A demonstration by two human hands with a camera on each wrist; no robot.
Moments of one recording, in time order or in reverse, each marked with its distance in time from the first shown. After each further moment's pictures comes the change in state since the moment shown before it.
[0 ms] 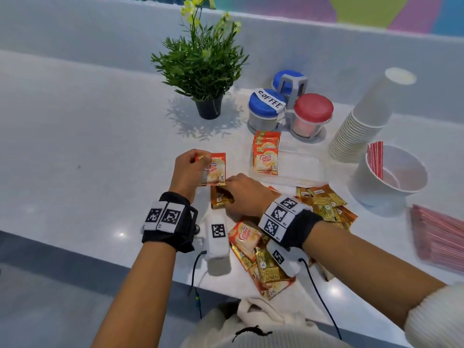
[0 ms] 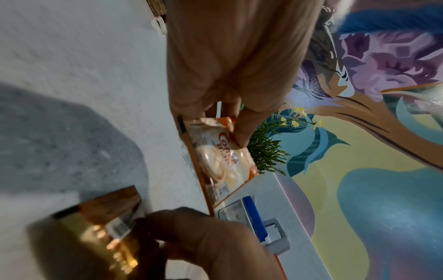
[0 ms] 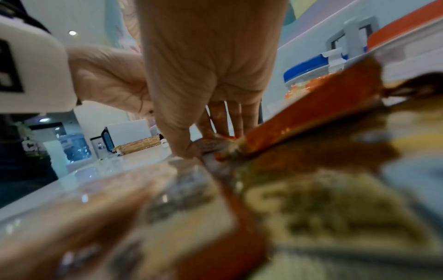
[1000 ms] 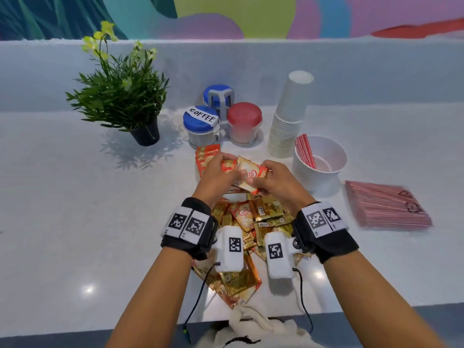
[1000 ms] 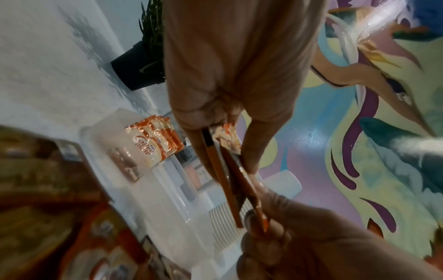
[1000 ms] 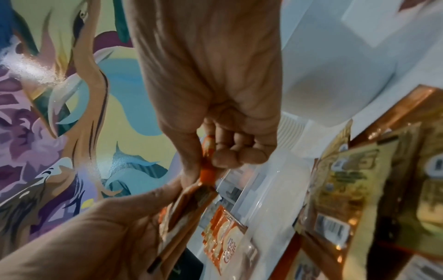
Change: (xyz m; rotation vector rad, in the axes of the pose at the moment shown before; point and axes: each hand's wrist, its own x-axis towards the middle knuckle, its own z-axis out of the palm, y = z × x) left_hand -0.021 0.013 0.129 0.240 -0.475 0.114; right_hand -0.107 0.086 -0.038 1.172 0.588 0.488
